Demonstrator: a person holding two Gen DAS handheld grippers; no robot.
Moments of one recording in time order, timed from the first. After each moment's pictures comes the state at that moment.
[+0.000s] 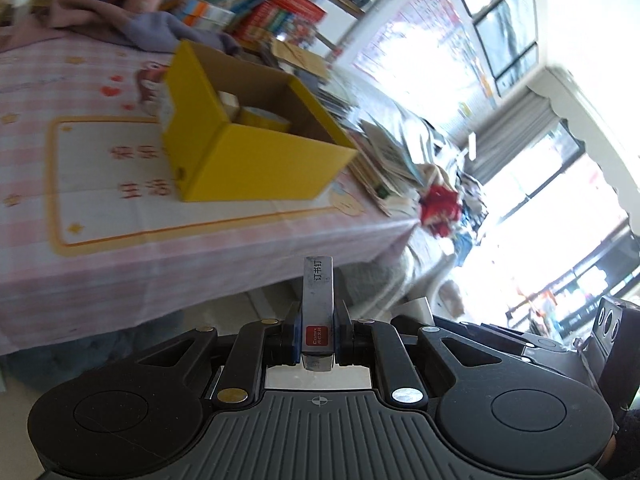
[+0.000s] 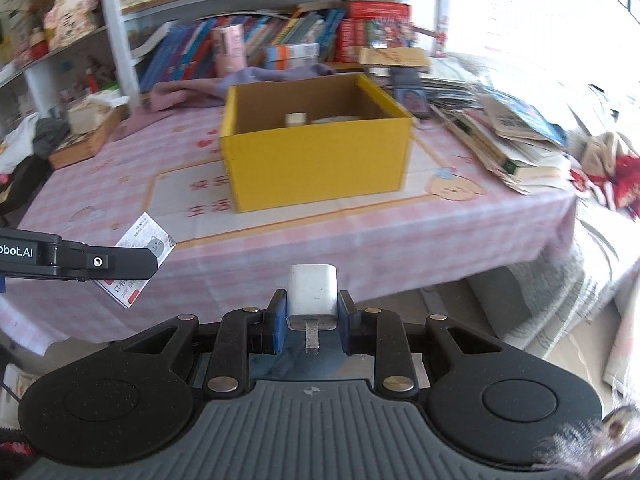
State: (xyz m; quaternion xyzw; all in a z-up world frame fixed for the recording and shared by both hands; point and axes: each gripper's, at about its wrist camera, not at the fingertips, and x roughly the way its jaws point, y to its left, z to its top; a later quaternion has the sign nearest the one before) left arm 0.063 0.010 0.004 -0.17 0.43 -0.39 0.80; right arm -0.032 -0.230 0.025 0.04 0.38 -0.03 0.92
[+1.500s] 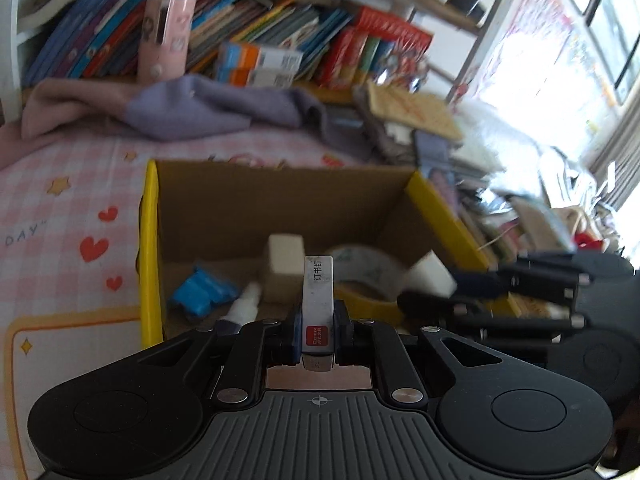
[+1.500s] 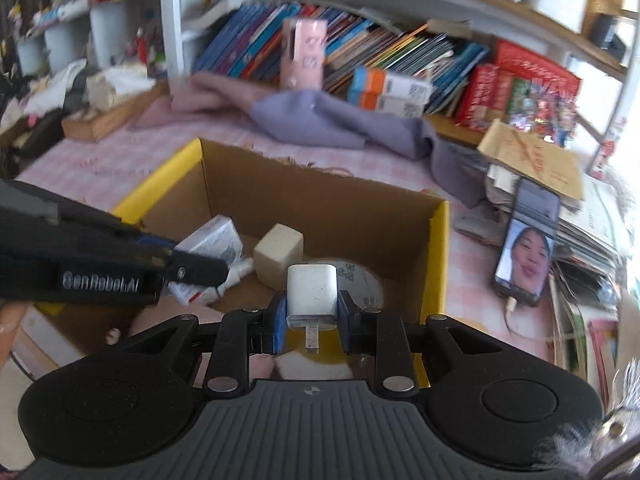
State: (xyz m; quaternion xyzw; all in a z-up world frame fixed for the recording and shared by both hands) left arm 0.306 -0.139 -0.014 -0.08 0.42 -0.19 0.88; right arm 0.326 -0.312 0.004 -0.12 0.38 0.21 0.89
